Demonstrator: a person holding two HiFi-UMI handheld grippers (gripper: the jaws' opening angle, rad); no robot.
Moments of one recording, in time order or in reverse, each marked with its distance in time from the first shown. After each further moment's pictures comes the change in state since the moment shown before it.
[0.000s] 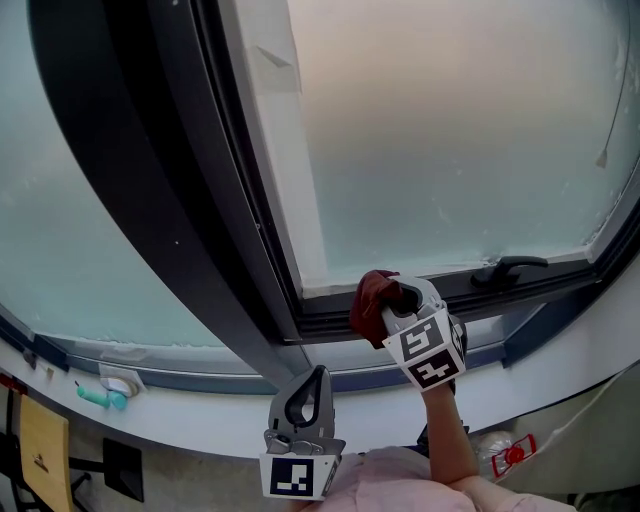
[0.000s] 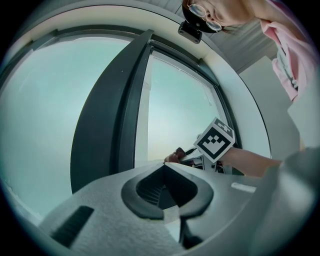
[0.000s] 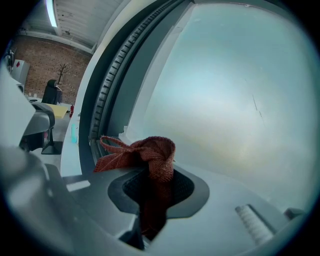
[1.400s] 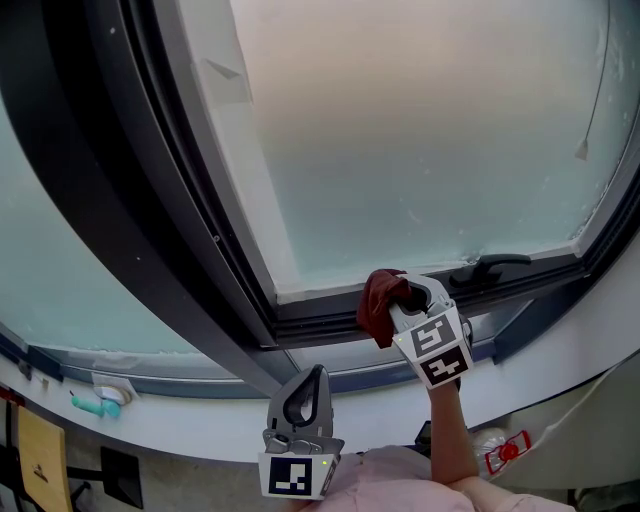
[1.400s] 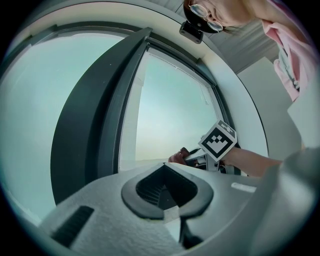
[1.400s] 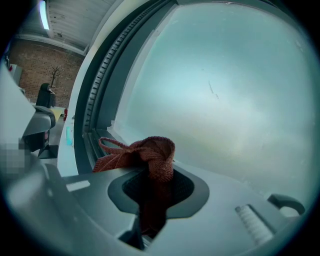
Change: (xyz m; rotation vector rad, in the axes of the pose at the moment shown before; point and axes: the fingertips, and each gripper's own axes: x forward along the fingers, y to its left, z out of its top) left arm 0.022 -0.031 -0.005 0.000 0.014 -0.044; right arm -0.024 -0.046 -0.030 0.074 0.002 -0.045
